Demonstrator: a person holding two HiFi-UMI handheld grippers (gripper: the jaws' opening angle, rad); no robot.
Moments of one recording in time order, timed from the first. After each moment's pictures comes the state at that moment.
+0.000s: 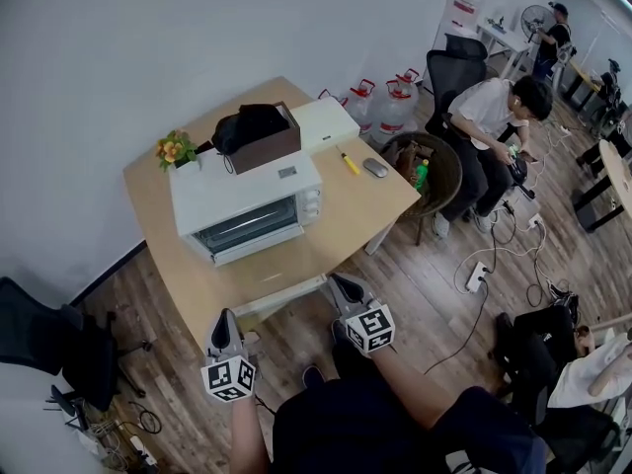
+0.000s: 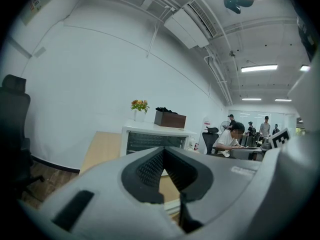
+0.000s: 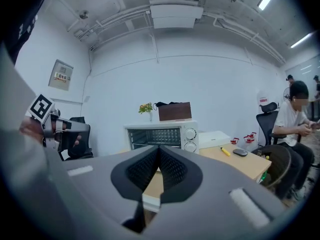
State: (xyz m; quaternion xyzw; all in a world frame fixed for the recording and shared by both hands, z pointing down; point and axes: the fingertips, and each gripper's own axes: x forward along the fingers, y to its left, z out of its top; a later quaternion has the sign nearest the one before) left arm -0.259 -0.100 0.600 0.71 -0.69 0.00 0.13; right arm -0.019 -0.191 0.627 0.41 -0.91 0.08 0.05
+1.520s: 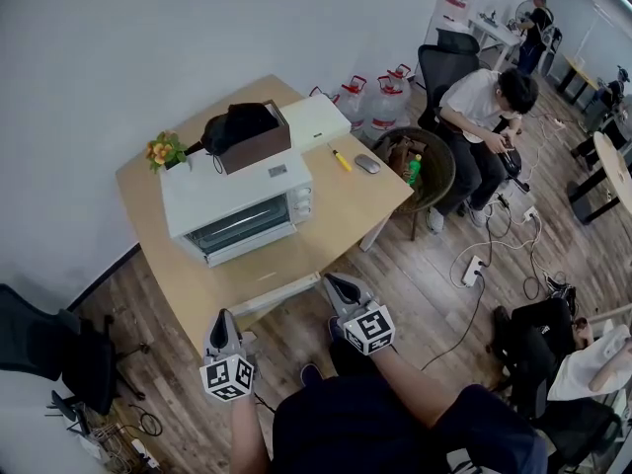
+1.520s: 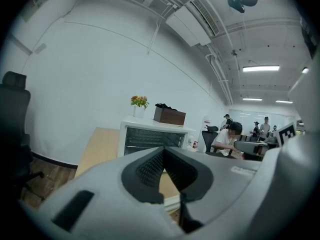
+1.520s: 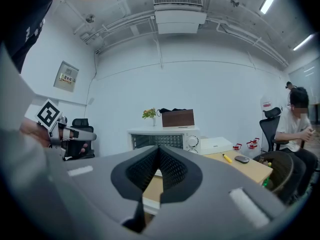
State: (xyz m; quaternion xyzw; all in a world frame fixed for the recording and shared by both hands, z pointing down) left arm -0.252 -0.102 0.613 0.70 -0.69 0.00 0.15; right arm -0.016 -0.180 0.606 0.39 -0.92 0.06 0.04
